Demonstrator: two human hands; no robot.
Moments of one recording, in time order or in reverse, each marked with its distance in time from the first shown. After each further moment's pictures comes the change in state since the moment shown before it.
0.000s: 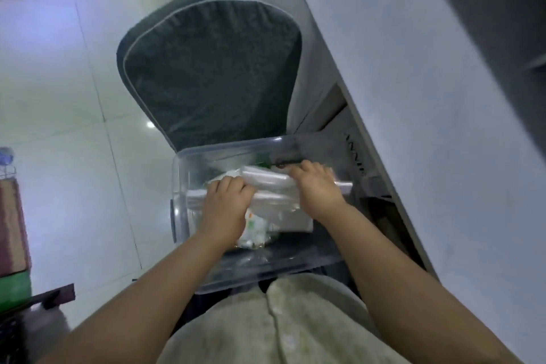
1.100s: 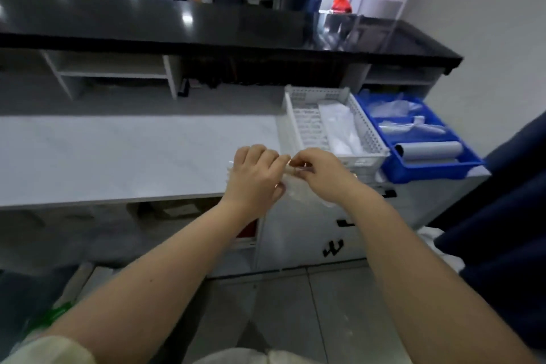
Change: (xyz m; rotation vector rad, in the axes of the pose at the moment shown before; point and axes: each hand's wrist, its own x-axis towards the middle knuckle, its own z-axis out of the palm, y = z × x) left_hand -0.262 0.446 -0.088 -0.172 0.269 1.552; right_hand -0.637 -0.023 -0.001 0.573 0.915 1.097
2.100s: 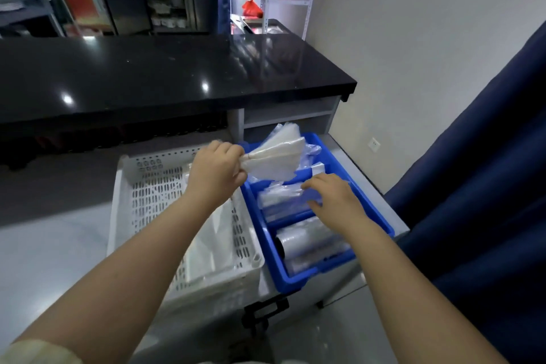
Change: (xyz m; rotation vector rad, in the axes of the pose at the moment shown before) left_hand 0.380 0.100 0.237 -0.164 -0.075 -0.001; right_hand 0.103 0.373 -0.229 -0.330 0.219 0.143
